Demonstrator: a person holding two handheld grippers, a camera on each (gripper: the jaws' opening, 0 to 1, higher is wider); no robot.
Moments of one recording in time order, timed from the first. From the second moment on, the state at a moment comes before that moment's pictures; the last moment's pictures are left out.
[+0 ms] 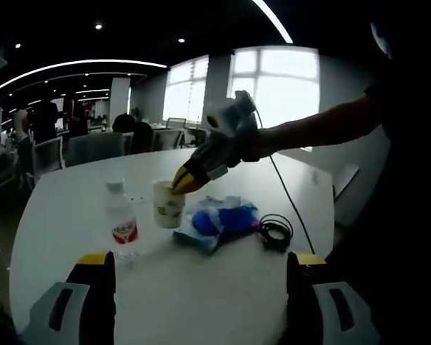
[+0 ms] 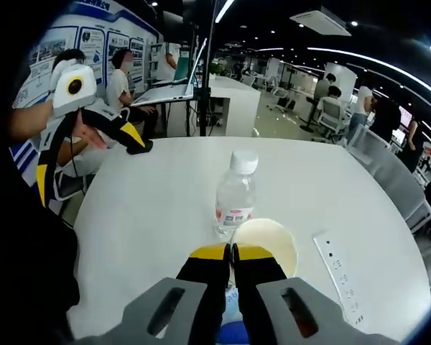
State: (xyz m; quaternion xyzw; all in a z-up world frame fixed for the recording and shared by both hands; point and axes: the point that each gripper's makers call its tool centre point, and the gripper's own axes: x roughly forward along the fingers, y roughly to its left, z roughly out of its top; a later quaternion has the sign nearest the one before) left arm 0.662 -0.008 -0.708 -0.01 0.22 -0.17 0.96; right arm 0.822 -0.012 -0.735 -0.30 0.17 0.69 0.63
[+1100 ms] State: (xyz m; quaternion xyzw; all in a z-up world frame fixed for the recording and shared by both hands) left arm 0.670 -0.007 -0.719 -0.02 0.23 -0.18 0.96; right arm 0.810 0.011 -0.803 -0.40 0.15 0.69 0.59
